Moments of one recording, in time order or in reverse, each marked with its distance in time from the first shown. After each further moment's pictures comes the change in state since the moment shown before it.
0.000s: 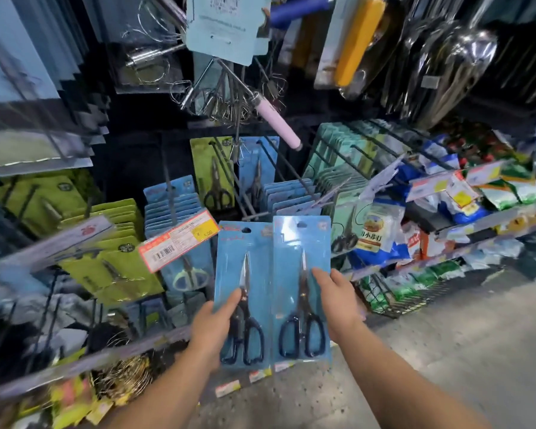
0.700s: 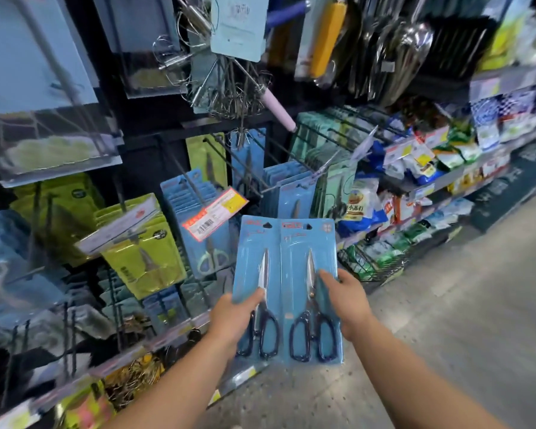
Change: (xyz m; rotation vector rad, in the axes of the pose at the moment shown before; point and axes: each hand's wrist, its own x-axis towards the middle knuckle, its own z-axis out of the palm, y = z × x) left_hand -0.030 -0.013 -0.054 0.195 -0.193 0.068; right_hand -0.101 0.025 0.015 -0.055 0.120 0.072
